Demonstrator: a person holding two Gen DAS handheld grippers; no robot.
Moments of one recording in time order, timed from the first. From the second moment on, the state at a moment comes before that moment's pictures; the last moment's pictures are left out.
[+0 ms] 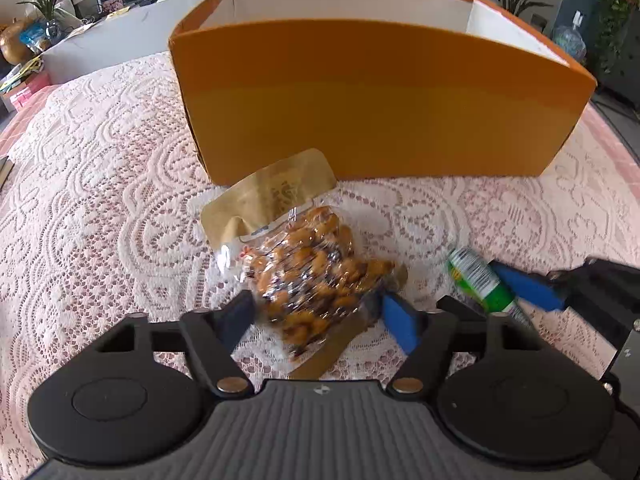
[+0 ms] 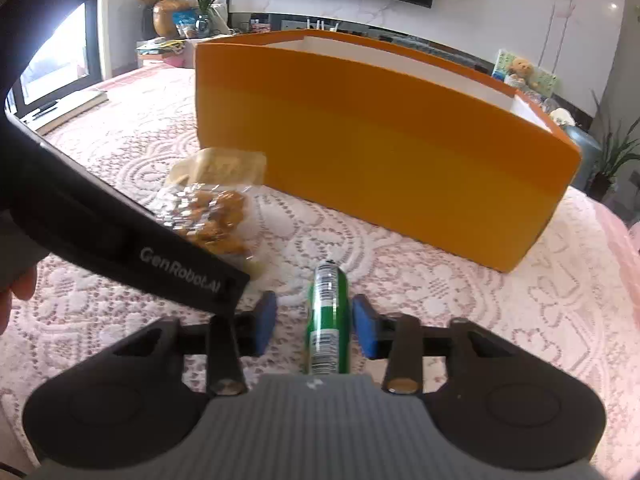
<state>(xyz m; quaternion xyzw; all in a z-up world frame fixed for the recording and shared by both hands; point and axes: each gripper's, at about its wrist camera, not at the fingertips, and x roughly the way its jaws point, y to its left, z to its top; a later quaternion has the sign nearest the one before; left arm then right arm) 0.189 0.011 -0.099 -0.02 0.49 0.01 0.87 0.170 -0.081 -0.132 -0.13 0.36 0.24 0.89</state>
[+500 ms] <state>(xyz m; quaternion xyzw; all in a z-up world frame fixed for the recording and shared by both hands) 0.170 0.035 -0.077 -0.09 0.46 0.02 0.88 0.167 -0.086 -0.127 -0.12 0.36 0.24 0.90</state>
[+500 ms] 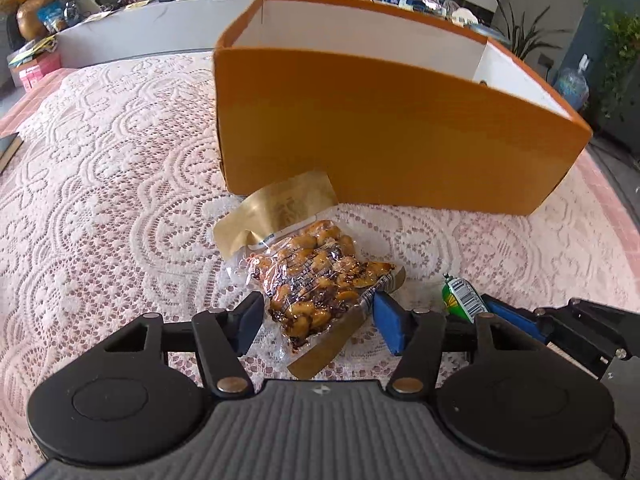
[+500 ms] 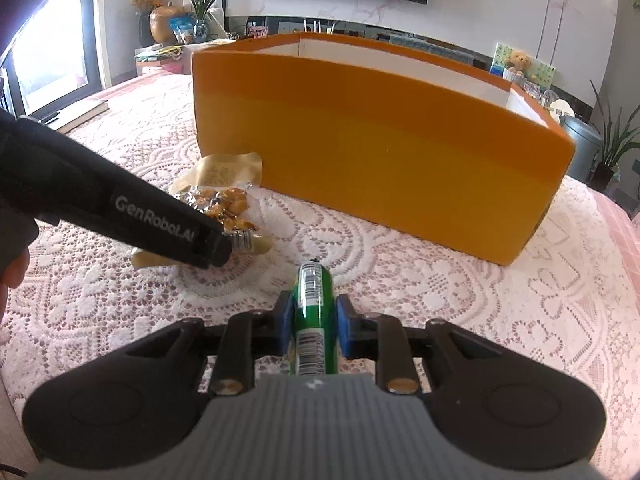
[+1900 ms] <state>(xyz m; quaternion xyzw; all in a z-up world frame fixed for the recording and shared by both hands) 0.154 0.047 -0.006 -0.16 0.41 -0.07 0.90 0.150 -0.125 -0.034 -0.07 0.30 0.20 0.93</state>
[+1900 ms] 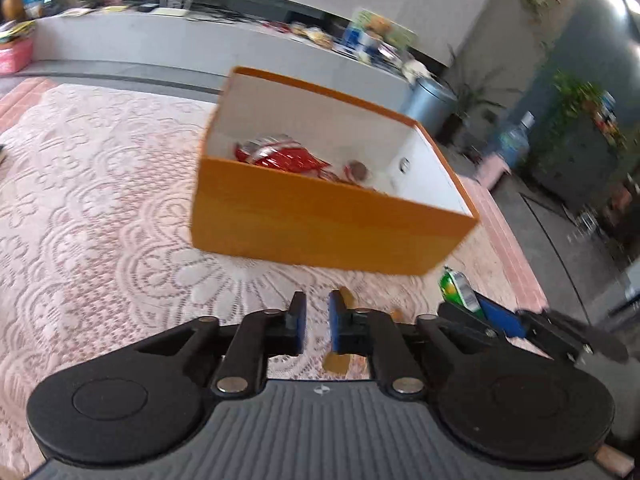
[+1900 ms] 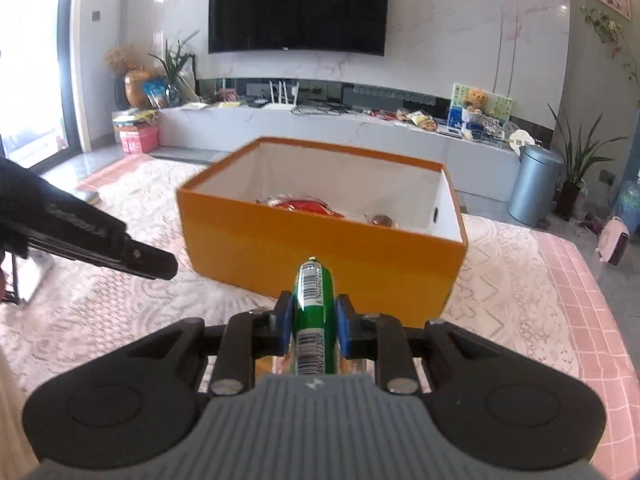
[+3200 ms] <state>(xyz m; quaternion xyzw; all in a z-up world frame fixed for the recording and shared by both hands) 0.234 -0.086 -0.092 0.24 0.45 -0.35 0.78 0.204 -0.198 -0.108 0.08 0.45 0.10 0.89</state>
